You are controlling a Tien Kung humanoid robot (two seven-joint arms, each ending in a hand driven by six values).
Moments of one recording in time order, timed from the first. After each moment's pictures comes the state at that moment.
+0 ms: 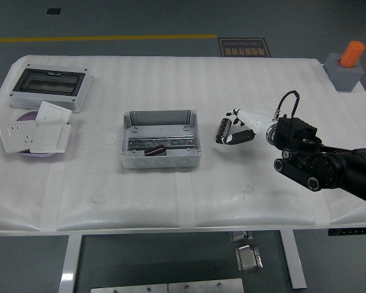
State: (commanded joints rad) left arm -0.11 0.22 -0.56 -0.18 0.73 -0.08 0.25; right arm 0.94 -0.27 0.11 0.72 -1.39 -0.16 -0.10
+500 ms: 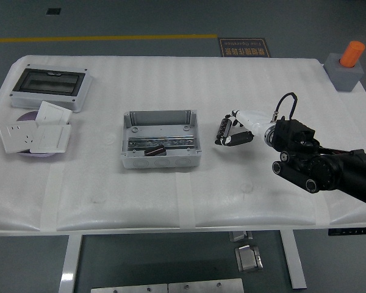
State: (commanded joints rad) left arm -0.11 0.22 -0.57 -0.18 0.74 -0.08 0.25; right arm 0.93 -0.26 0.08 0.71 -1.39 -0.19 -0.09
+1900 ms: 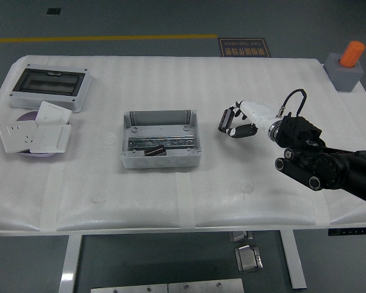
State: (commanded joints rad) left arm -0.11 0.22 -0.52 -0.18 0.70 -0.07 0.24; right arm 0.92 -0.30 0.19 0.77 -1.40 -0.27 -0.08
